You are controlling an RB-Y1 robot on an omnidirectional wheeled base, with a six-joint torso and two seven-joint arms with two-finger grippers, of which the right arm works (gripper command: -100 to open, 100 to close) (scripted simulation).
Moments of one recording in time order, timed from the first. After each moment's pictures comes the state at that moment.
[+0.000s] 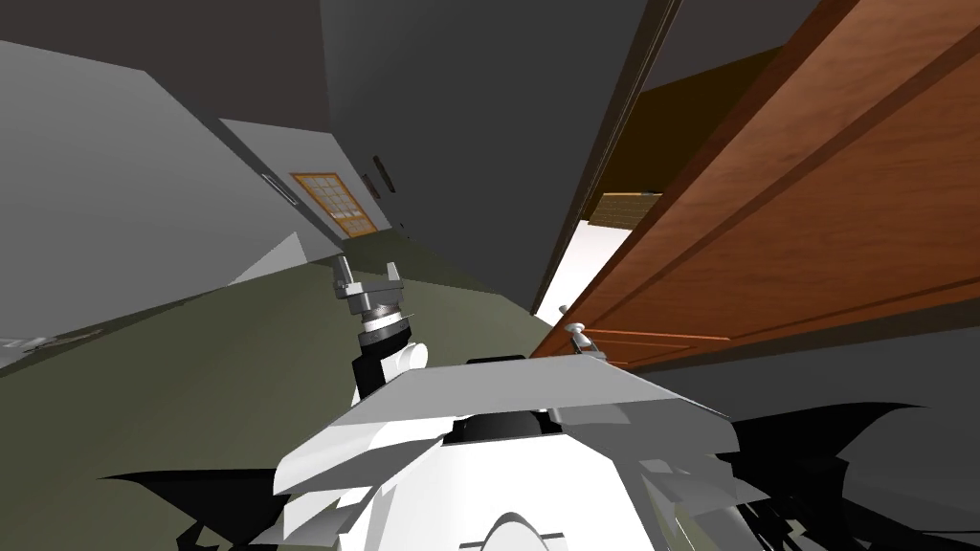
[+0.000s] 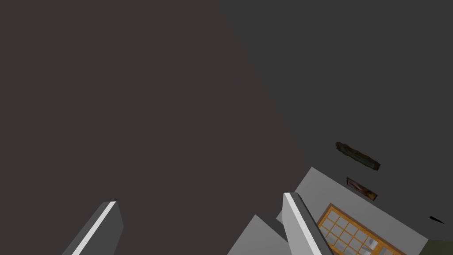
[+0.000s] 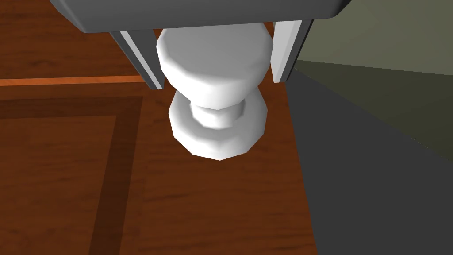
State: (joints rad) arm 0.47 -0.48 0.28 -0.94 -0.45 -1.13 -1.72
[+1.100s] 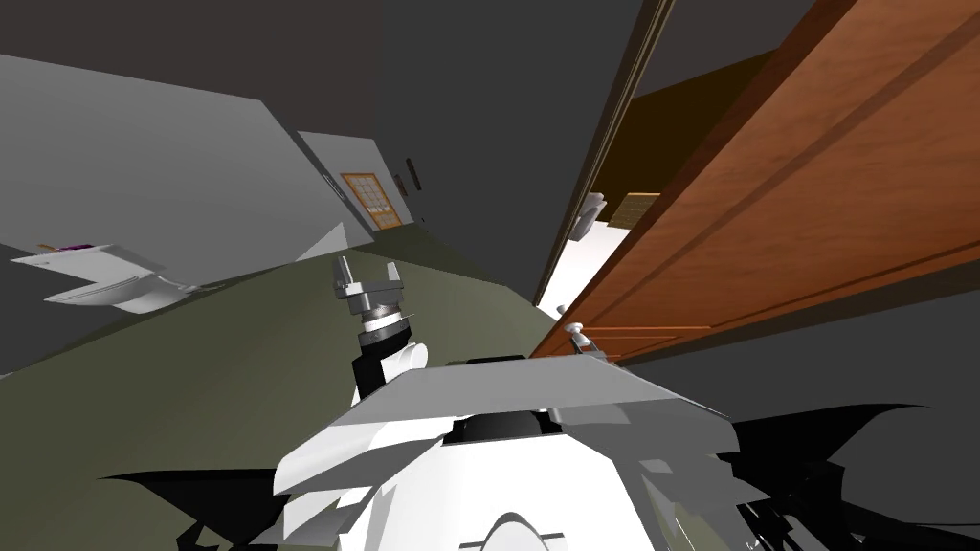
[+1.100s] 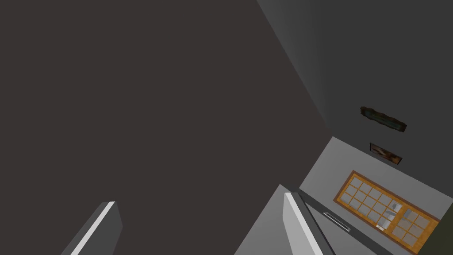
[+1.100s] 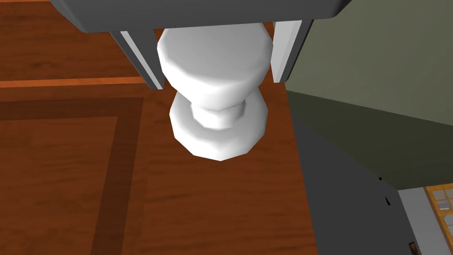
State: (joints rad) arm 0.44 -0.52 0.31 -0.87 -0.42 -1.18 -1.77
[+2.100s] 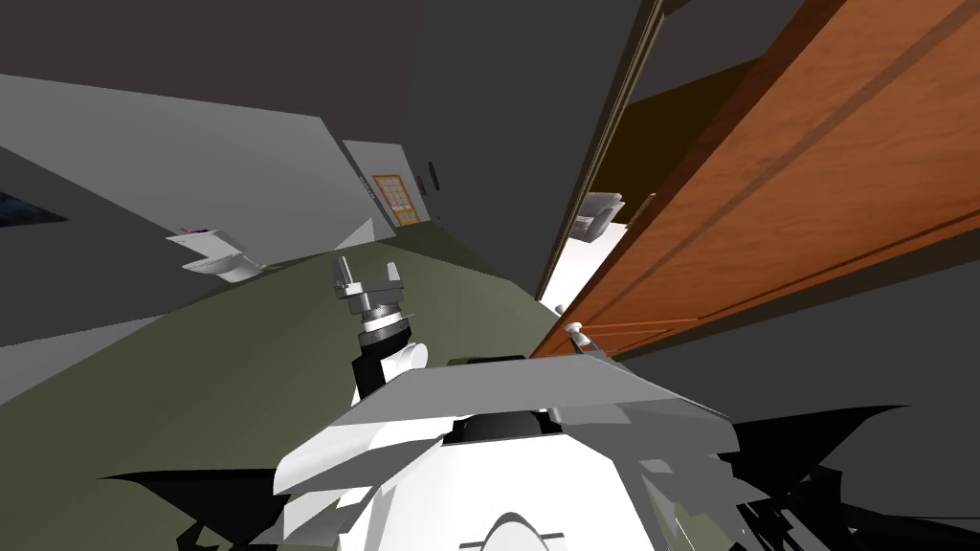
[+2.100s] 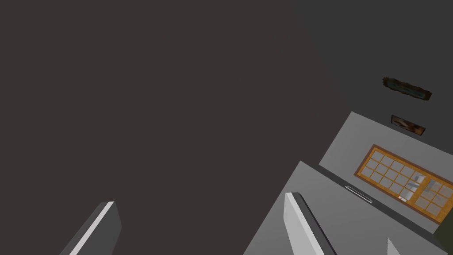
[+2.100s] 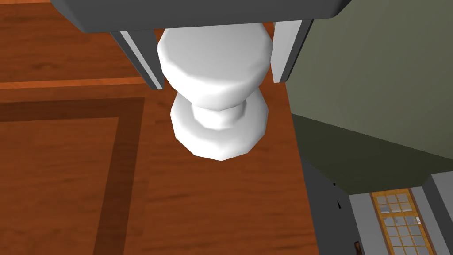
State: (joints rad) arm 0.40 -0.54 0.34 -0.81 -0.39 -1.22 -1.82
